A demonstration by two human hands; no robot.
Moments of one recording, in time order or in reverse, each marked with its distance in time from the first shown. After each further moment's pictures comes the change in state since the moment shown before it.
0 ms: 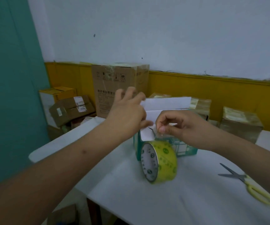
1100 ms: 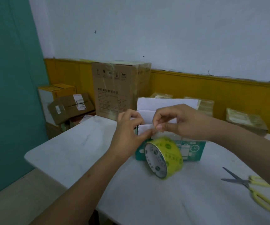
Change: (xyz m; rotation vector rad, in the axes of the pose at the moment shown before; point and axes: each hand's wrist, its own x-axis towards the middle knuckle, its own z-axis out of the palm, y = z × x) left_hand -0.014 0.020 0.086 -0.949 0.434 -0.300; right_hand 0.030 0.009 -0.010 -0.182 -0.128 -0.010
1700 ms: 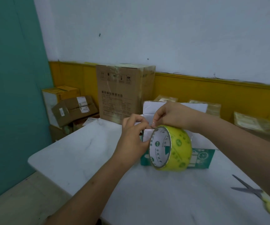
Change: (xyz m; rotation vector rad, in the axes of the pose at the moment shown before) left_hand -0.003 -0.008 0.003 -0.035 -0.019 0.004; right_hand 0.058 0.007 0.008 0.035 0.028 0.427
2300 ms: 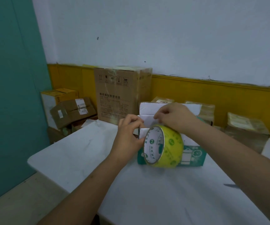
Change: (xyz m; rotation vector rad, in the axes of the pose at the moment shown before) left_hand 0.004 -0.005 0.001 -0.070 0.063 0.008; right_hand -0.019 0.003 0.002 -0.095 0.261 0.112
